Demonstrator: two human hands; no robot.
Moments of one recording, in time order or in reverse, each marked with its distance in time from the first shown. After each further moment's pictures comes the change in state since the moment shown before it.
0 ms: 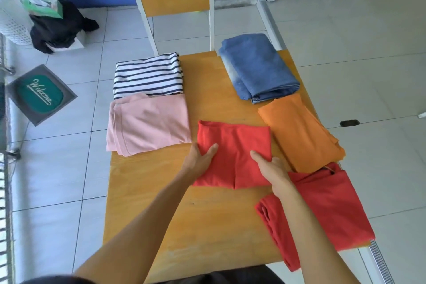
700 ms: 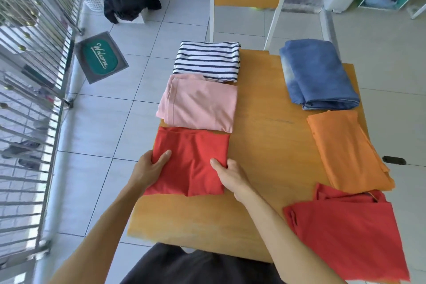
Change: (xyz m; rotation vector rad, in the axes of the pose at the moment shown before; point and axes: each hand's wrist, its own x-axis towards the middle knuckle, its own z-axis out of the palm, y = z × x) left_hand -0.100 -0.133 -0.156 -0.028 0.415 -0.079; right_hand -0.076 0.003 0.159 -0.265 -0.487 -0.208
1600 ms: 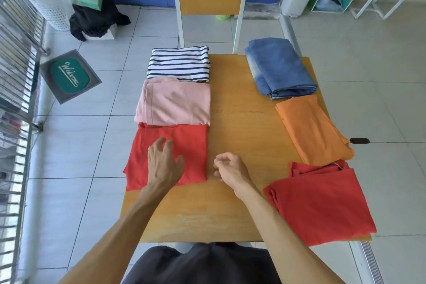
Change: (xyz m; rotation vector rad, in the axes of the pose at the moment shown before) left_hand -0.030 0.034 0.070 0.463 0.141 0.439; right_hand -0.036 0.026 -0.028 0.097 0.214 -0.036
